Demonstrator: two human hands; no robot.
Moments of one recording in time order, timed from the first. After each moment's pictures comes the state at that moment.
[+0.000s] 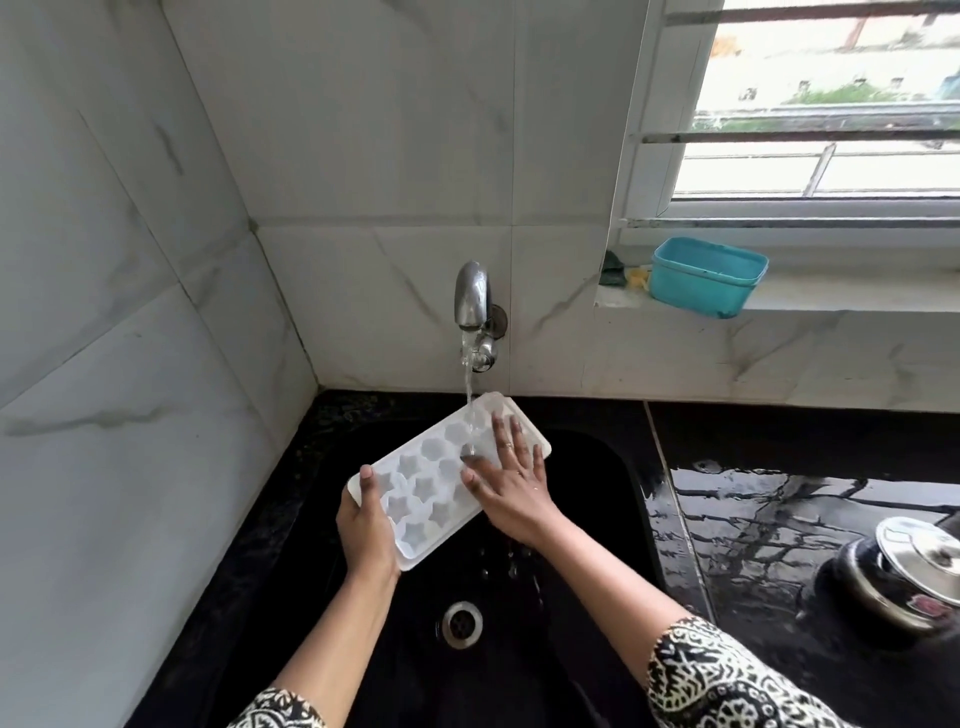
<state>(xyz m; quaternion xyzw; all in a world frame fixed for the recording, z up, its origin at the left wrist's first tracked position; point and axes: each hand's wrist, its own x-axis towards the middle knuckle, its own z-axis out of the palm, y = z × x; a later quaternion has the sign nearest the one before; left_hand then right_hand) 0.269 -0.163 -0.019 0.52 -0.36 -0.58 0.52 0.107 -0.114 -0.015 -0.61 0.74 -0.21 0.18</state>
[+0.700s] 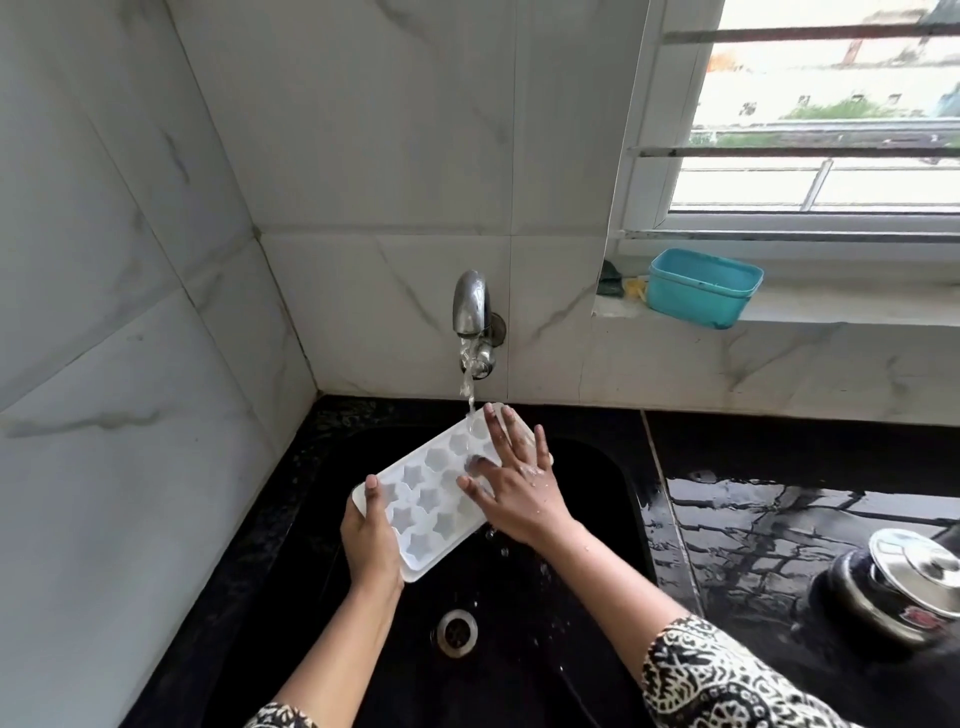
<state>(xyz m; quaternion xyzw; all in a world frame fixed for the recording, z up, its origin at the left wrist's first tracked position) 0.265 -0.153 -0.018 0.52 -0.36 -0.57 0.52 0.102 -0.111 -0.006 -0.65 0.74 -0.17 0.08</state>
